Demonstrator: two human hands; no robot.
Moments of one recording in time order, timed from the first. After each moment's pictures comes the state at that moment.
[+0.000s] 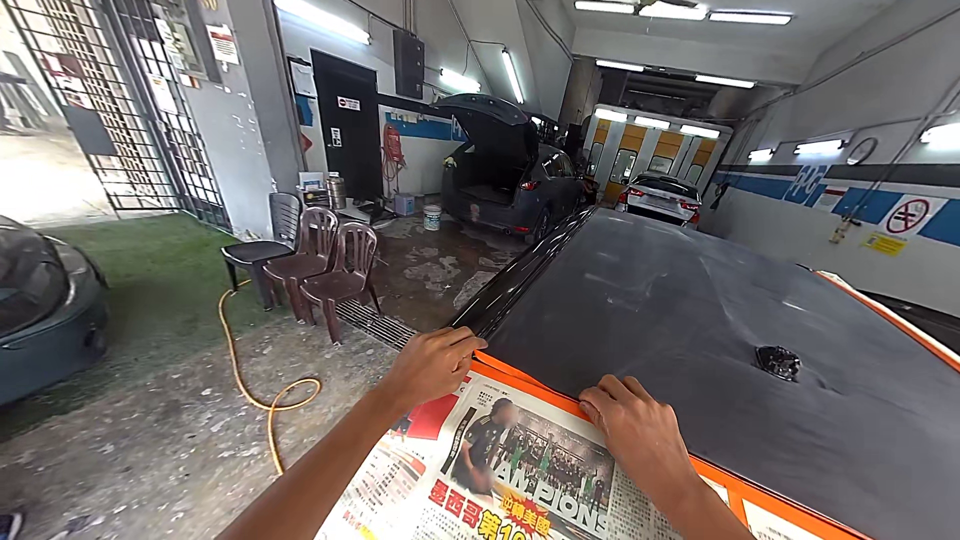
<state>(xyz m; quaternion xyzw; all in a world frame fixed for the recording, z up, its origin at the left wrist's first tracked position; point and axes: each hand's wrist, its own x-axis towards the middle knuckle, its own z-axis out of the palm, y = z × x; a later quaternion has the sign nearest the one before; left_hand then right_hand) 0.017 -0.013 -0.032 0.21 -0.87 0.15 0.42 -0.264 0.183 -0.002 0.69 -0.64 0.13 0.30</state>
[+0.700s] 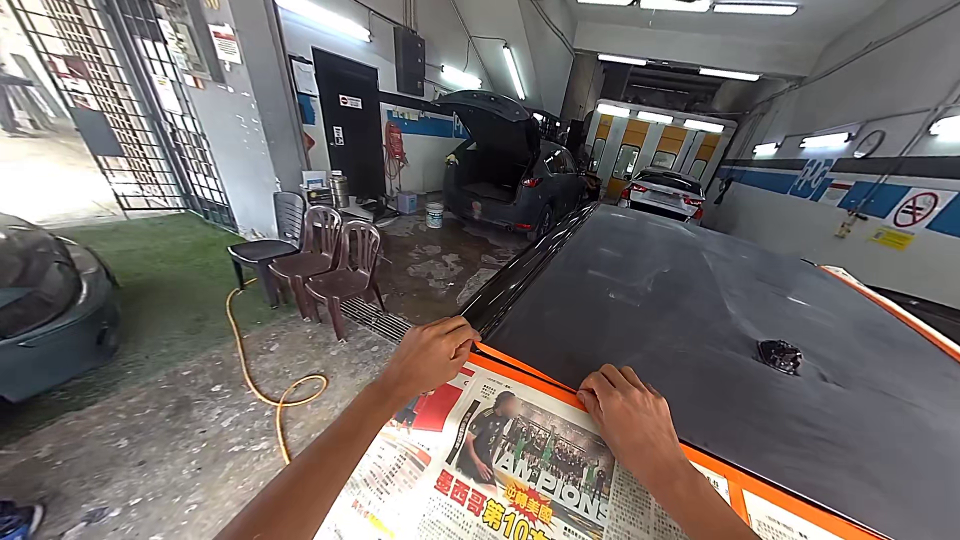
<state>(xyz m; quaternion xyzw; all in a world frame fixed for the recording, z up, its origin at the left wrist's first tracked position) 0.024 -0.010 -0.025 0.27 -0.87 0.10 0.40 -0.254 0.179 0.003 0.68 -0.69 0.12 0.24</state>
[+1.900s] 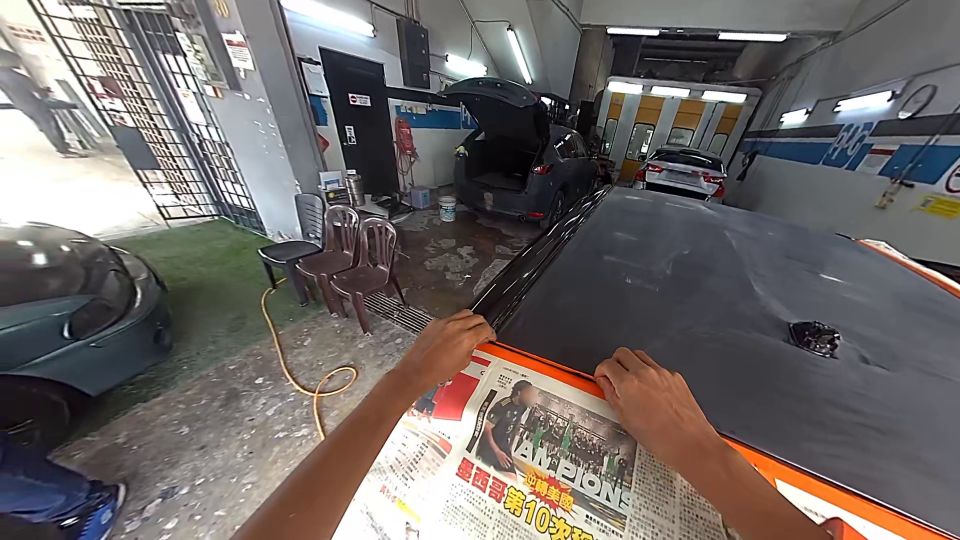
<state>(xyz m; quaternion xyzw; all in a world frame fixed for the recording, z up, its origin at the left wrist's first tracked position) 0.028 -0.015 -0.023 0.23 -0.92 0.12 0.30 -0.252 0.178 0.021 0.72 -0.67 0.07 0.16</state>
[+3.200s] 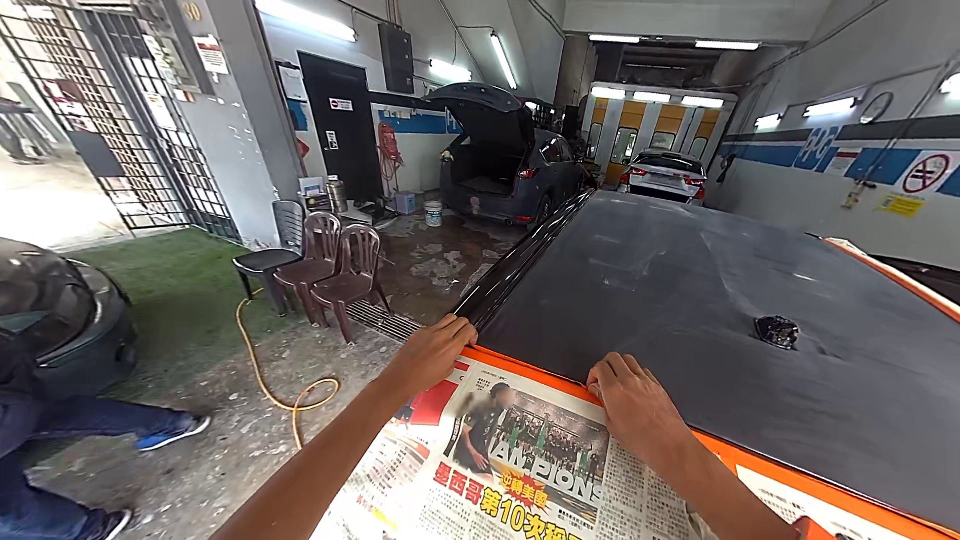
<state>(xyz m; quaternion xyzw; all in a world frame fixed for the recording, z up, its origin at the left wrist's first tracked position) 0.011 -0.010 -0.025 0.27 -0.92 0.16 0.25 -0.264 0.194 0.028 0.69 -0.72 0.03 0.06</state>
